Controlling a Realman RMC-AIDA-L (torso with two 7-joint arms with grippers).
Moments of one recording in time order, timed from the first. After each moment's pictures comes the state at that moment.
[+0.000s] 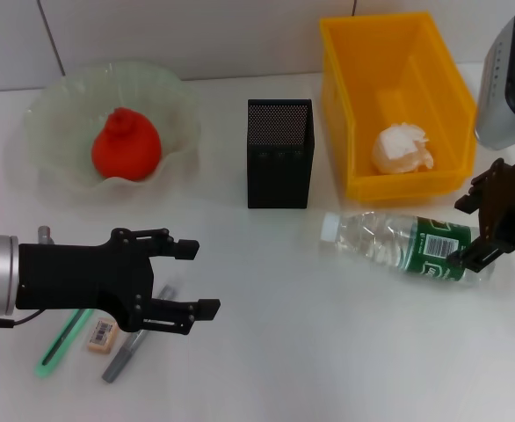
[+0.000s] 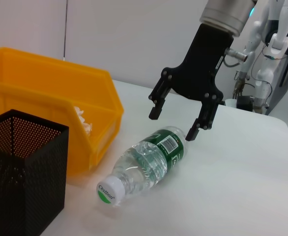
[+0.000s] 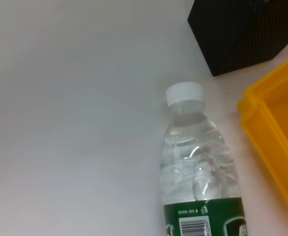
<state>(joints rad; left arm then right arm) -0.42 -2.07 1.14 0.96 1.87 1.58 -1.53 0.58 2.07 -1.14 -1.44 -2.74 -1.74 1.99</state>
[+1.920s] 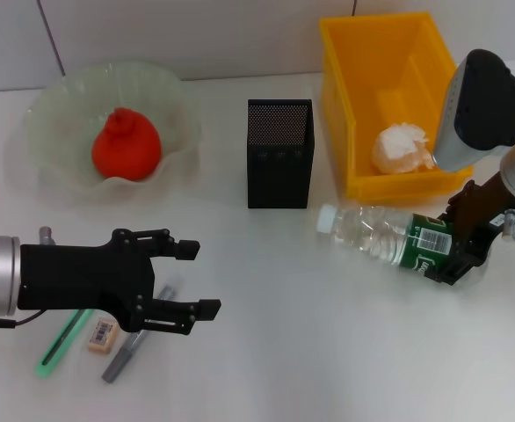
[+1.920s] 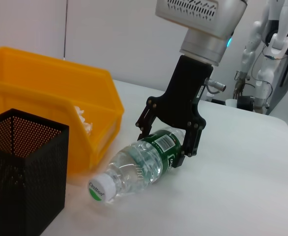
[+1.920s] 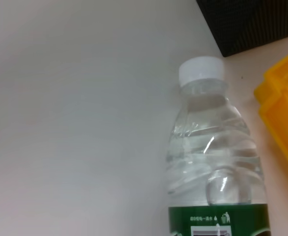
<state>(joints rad) -0.42 -2.07 1.14 0.95 1.87 1.58 -1.52 0.64 2.08 -1.18 -1.17 -2.76 -1.55 1.99</state>
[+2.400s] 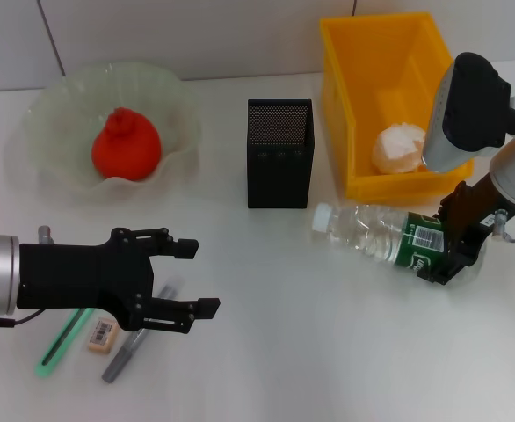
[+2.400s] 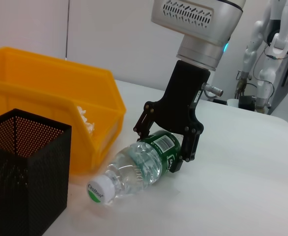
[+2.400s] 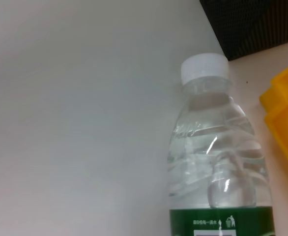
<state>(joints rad) -0.42 -2.07 1.14 0.95 1.87 1.57 -1.52 0.67 2.08 -1.18 -1.12 -2.76 -1.52 1.99</state>
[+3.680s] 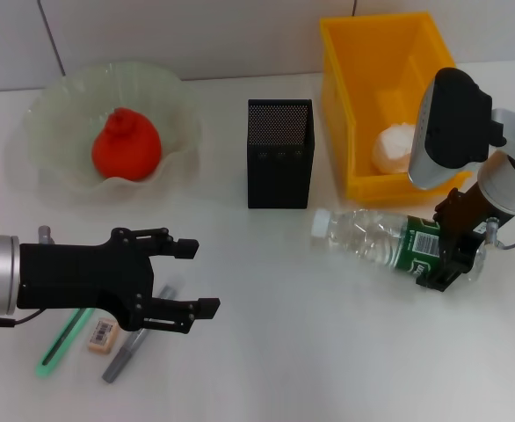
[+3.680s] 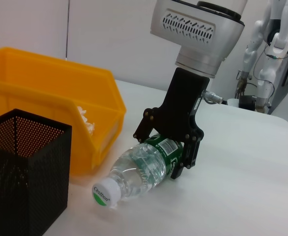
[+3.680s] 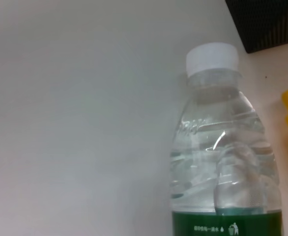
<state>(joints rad) -0.42 -2.07 1.14 0.95 1.87 1.57 -1.52 0.67 2.08 -1.26 -1.09 -2.78 -1.50 2.01</state>
